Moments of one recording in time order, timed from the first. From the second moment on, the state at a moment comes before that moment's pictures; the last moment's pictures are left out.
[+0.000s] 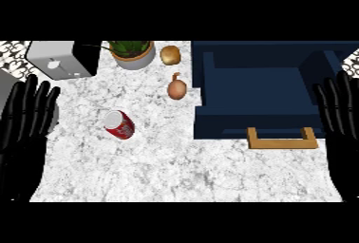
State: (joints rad) left arm 0.00 0.10 0.00 -2.10 0.00 -0.02 0.02; right arm -0.02 -0.09 0.01 -2.10 -0.03 0.00 0.02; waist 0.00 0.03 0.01
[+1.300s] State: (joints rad) left arm -0.09 0.25 0.21 -1.85 0.33 -0.21 0.29; right arm 0.07 -0.09 -0.11 -2.03 -0.05 -0.03 0.16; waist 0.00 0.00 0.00
